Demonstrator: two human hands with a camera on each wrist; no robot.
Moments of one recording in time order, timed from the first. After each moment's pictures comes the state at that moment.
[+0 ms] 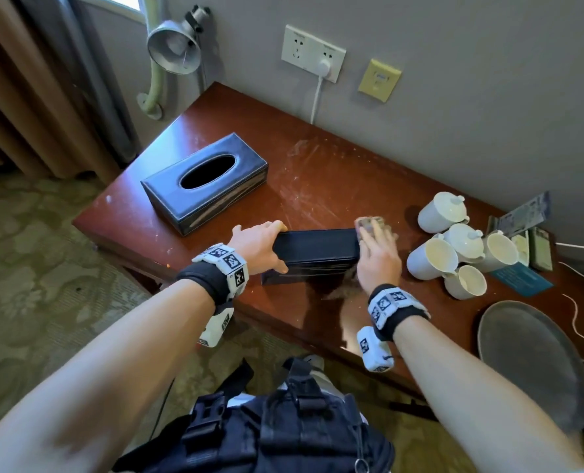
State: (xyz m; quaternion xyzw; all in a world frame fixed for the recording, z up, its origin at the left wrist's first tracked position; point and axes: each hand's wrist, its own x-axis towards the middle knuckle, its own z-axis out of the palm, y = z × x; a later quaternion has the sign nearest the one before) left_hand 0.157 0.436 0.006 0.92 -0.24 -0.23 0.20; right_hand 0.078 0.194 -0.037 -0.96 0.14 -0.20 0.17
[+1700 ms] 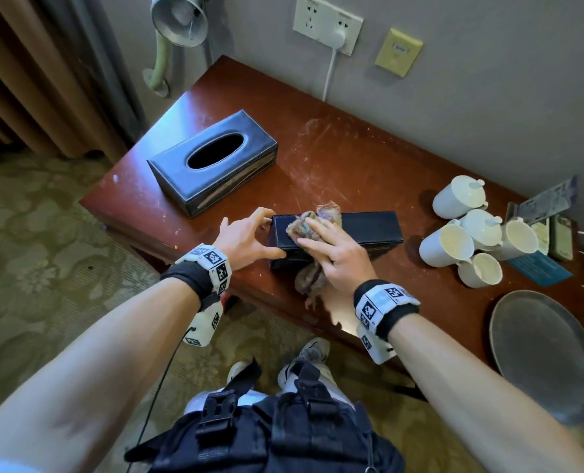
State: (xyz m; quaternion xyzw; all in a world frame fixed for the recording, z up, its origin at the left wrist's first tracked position) left_hand 0.150 0.473 -0.040 0.90 -0.17 -0.21 0.34; right_hand 0.072 0.250 -0.038 -0.95 -0.17 -0.11 0.23
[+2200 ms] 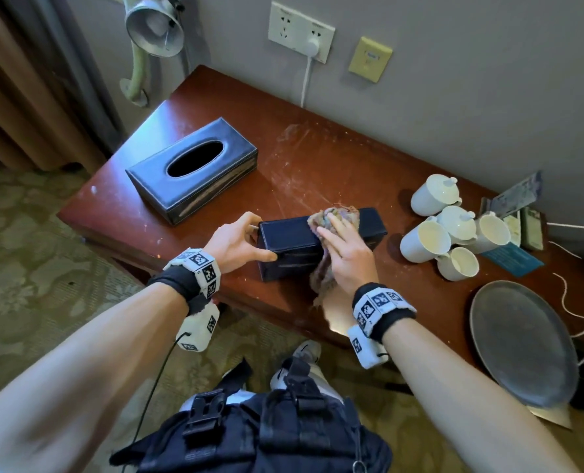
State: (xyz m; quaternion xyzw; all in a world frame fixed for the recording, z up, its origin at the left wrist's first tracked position) left_hand 0.147 0.461 -0.024 0.87 -0.14 -0.25 0.39; right_hand 0.061 0.219 -0.038 -0.96 -0.03 -0.16 0.21
